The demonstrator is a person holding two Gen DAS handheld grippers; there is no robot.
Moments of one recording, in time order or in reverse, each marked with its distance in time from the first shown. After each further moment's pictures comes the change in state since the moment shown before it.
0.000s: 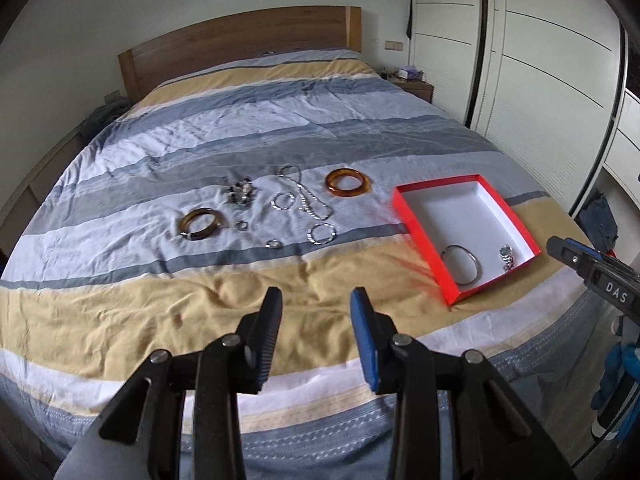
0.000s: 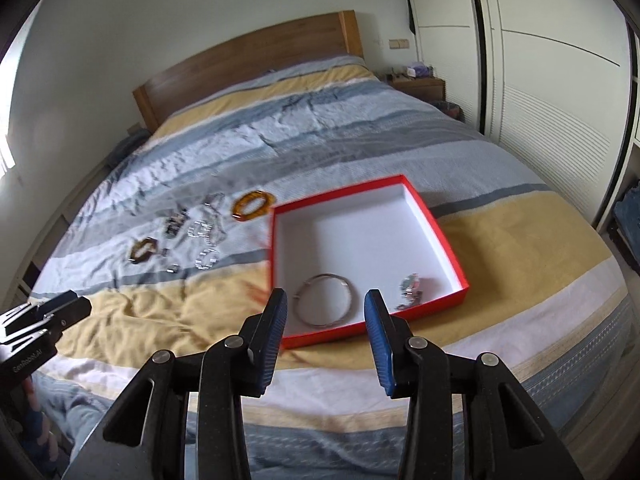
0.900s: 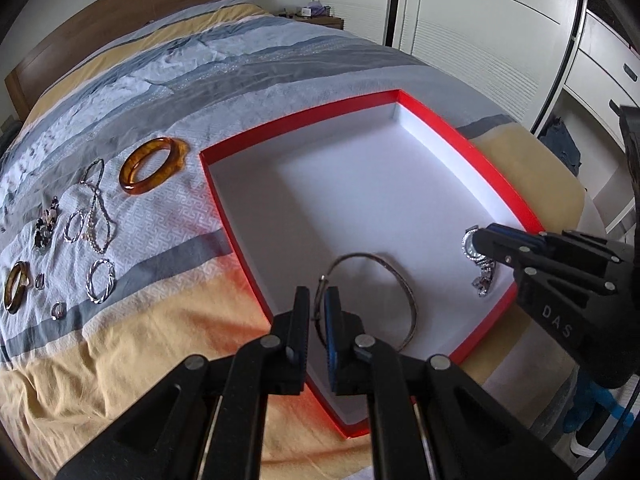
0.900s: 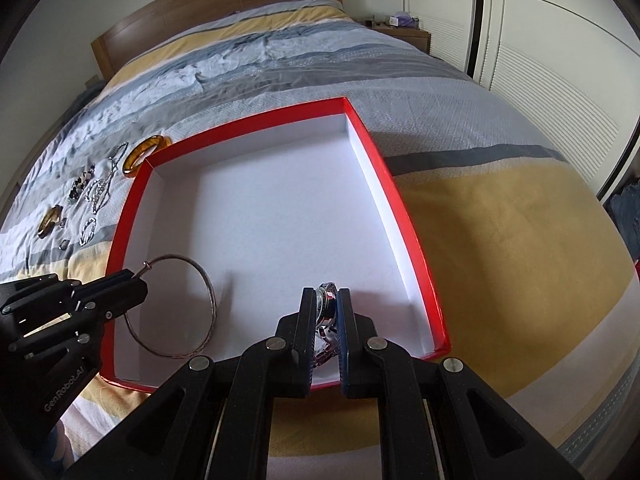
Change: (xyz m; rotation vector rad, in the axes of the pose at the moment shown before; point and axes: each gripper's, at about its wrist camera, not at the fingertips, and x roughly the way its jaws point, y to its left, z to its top) left arm 0.202 -0.176 0.030 0.226 0.190 -0.246; right arm 0.150 -0.085 0.008 -0.039 0.206 -0.145
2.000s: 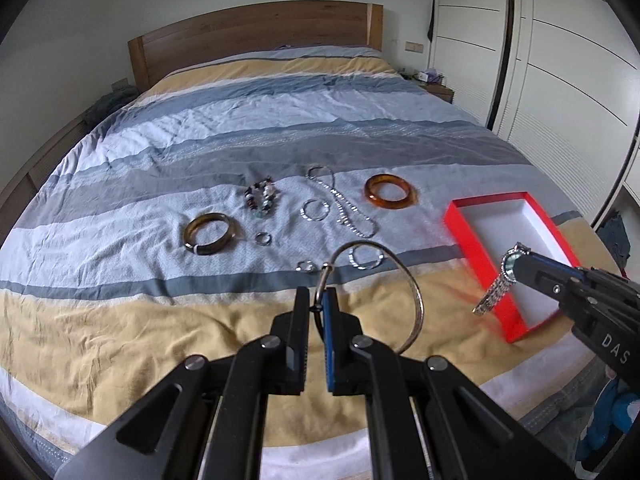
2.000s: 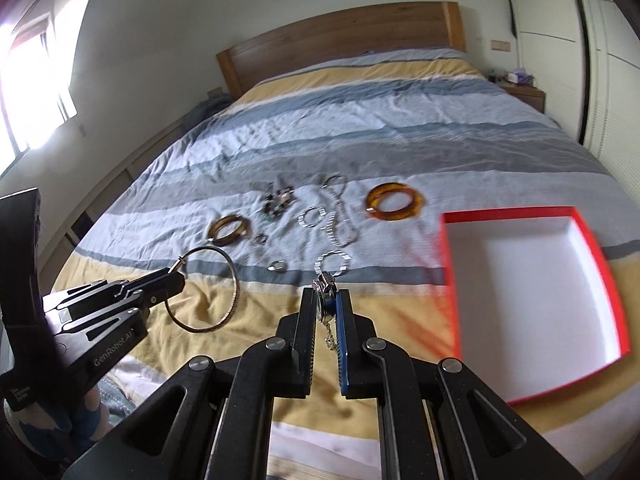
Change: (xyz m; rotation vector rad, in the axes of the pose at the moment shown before) left arm -0.156 0.168 -0.073 -0.250 -0.195 0.235; right arm -0.096 0.193 0.000 -0.156 -0.164 0.358
